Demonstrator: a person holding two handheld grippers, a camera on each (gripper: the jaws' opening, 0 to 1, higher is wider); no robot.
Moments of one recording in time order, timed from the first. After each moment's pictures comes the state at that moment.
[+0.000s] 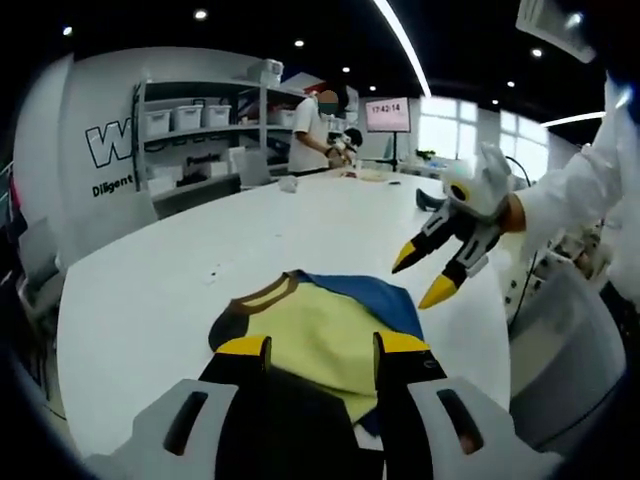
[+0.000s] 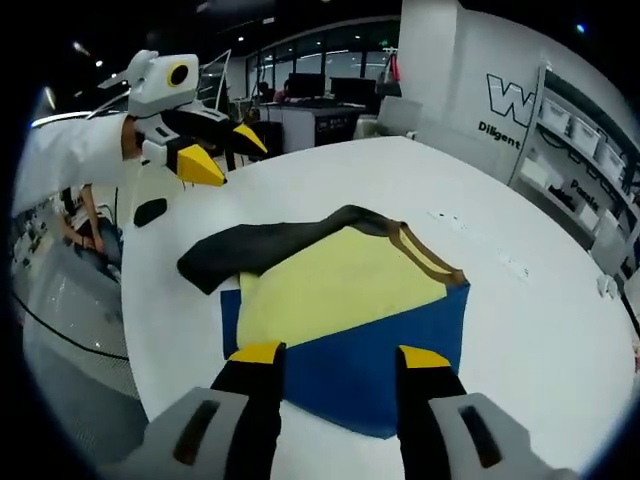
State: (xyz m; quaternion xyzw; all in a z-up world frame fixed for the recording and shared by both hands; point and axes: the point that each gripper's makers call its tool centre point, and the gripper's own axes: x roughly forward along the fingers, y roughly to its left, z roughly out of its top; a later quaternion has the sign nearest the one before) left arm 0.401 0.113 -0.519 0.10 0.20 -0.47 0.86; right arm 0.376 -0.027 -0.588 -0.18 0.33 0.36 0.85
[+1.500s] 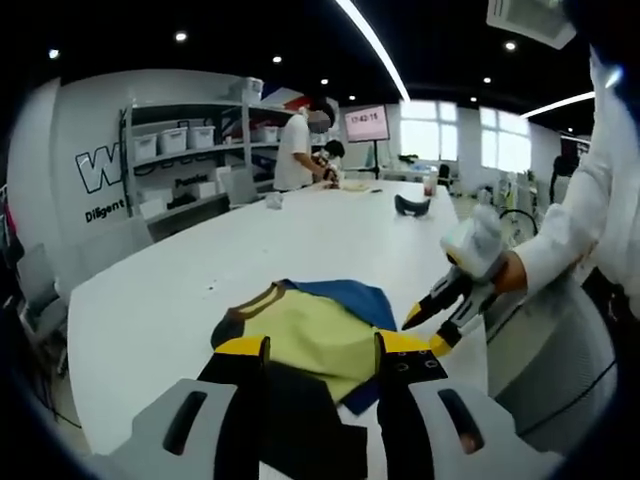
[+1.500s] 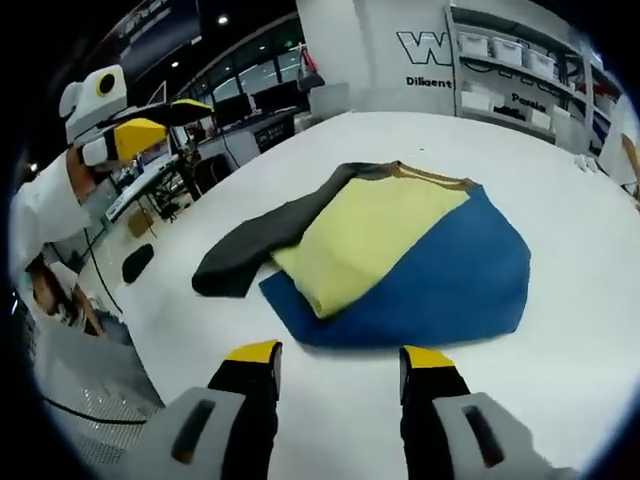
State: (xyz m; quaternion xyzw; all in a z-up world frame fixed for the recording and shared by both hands) left arm 0.361 0.139 -0.494 0.11 0.16 -0.49 0.85; right arm 0.309 0.018 -0.647 0.00 0.39 0.25 0.89
